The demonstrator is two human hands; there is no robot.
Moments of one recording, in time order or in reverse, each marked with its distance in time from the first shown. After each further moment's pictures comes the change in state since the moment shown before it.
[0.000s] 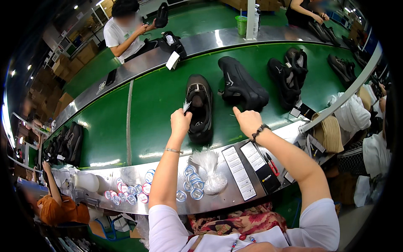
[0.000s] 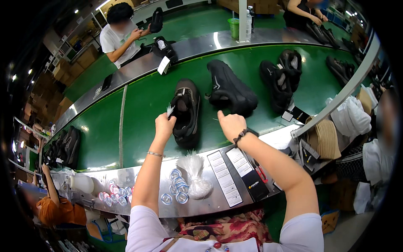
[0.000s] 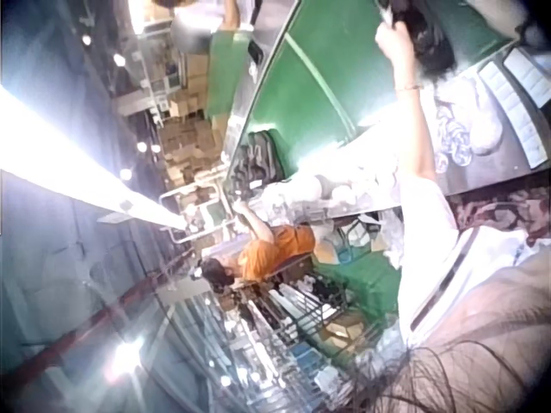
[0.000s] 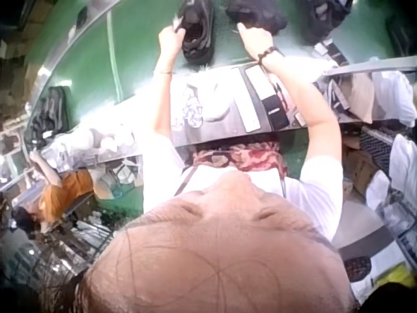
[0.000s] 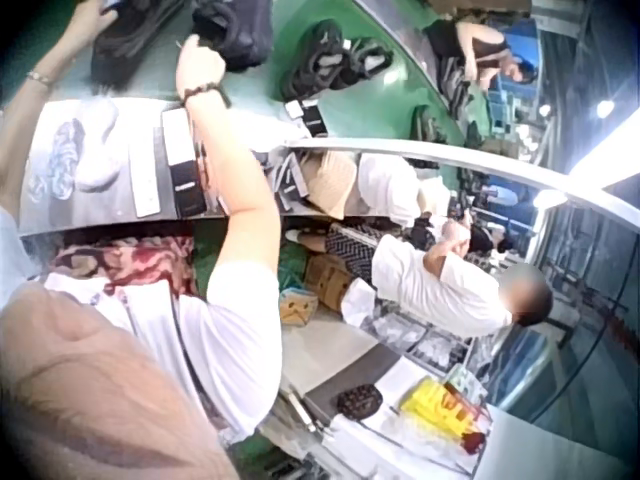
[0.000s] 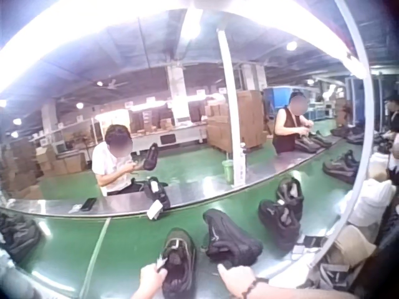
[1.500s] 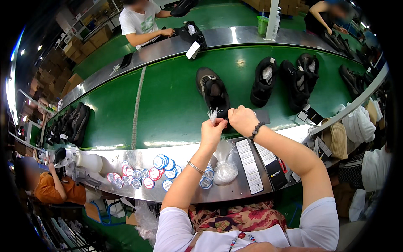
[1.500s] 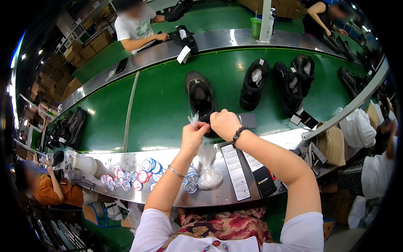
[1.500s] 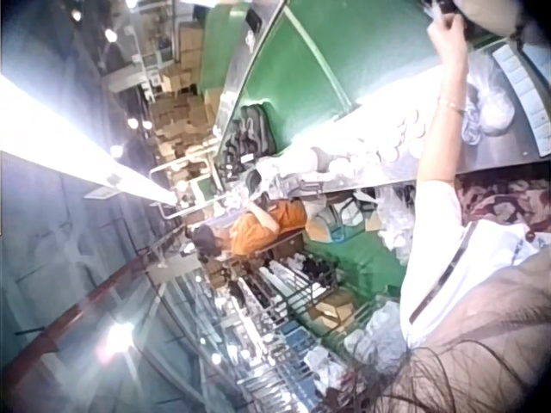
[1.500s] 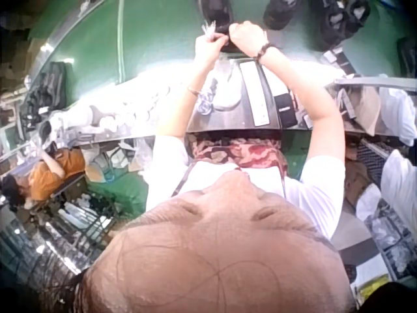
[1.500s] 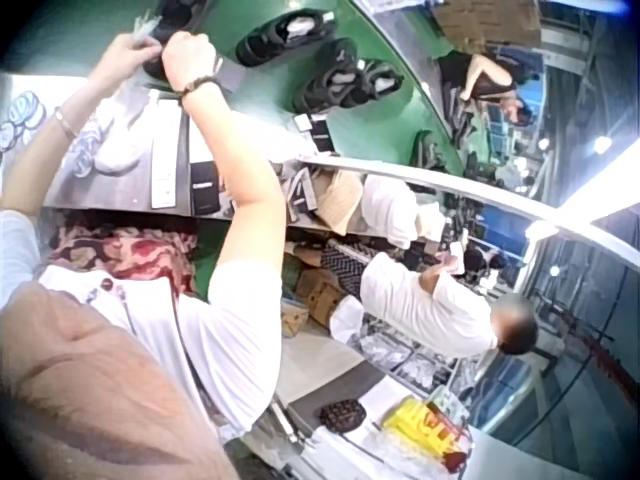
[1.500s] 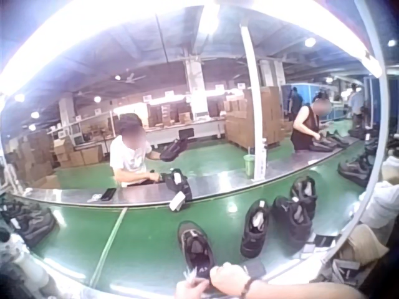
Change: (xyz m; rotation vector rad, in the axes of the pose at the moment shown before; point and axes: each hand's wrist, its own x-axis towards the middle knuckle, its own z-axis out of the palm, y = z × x) left_hand -0.094 0.037 0.001 -0.928 -0.212 -0.317; right_hand 0.013 -0.065 0.004 -0.178 0.242 -0.438
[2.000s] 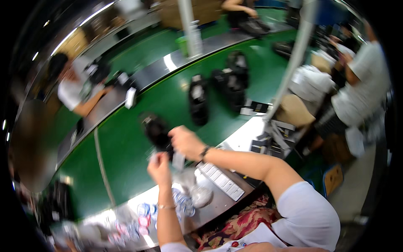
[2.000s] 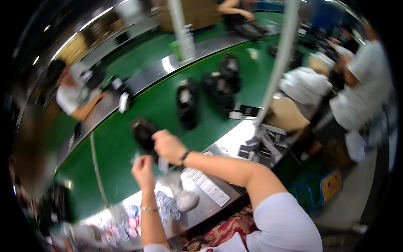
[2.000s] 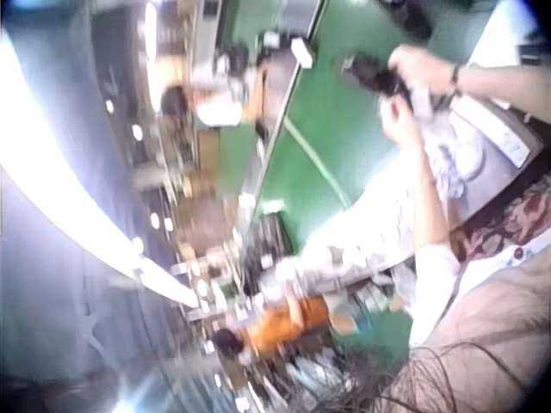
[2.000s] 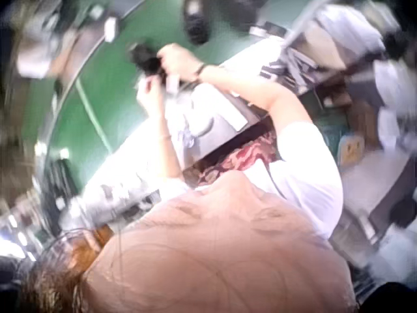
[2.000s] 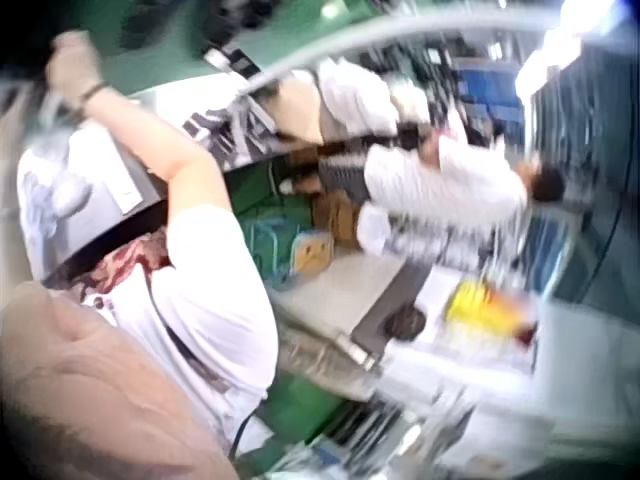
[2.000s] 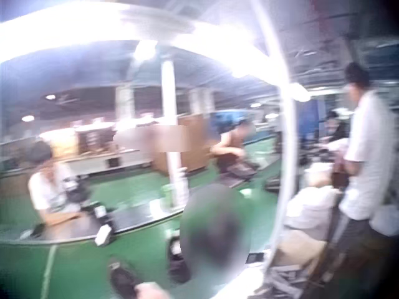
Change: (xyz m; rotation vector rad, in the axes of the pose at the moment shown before) left_hand 0.003 0.005 -0.026 0.218 0.156 0.362; right_hand 0.008 -0.014 -0.017 0.862 0.494 0.430
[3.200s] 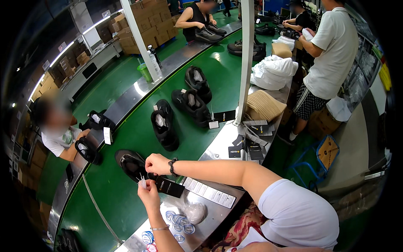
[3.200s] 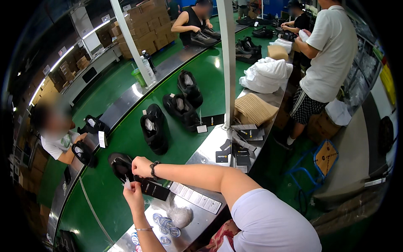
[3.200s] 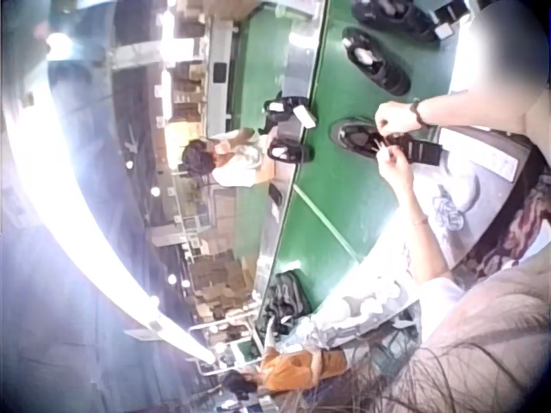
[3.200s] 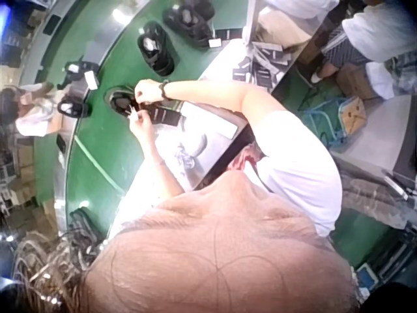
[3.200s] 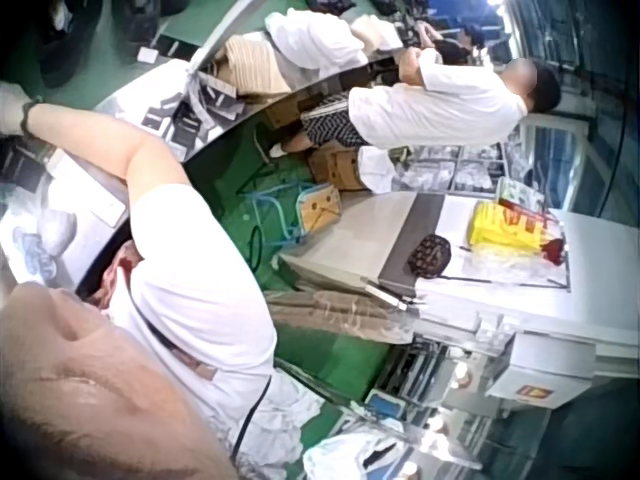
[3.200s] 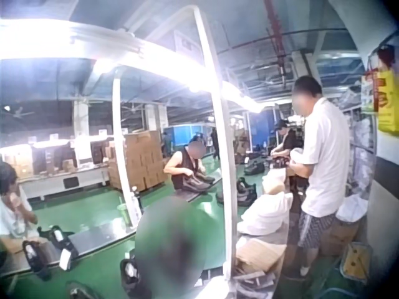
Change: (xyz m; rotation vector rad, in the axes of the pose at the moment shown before) left_hand 0.009 0.015 0.006 0.198 -0.269 0.083; right_hand 0.027 0.015 0.007 0.522 -0.214 0.550
